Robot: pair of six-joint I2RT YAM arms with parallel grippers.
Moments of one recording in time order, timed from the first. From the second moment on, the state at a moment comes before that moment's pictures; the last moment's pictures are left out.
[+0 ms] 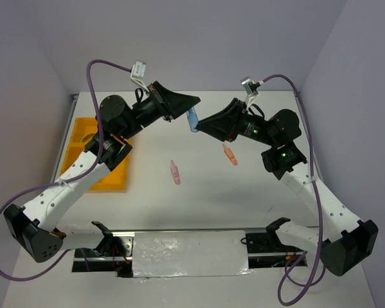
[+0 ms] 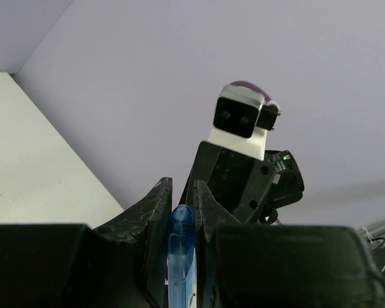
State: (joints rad) left arm -0.62 1.25 1.32 0.22 0.32 -0.96; right arm 0.47 1.07 1.05 0.38 -0.78 0.87
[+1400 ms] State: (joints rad) left arm -0.61 1.21 1.22 0.39 0.25 -0.98; right arm 0.49 1.26 1.27 0.33 -0.82 0.97
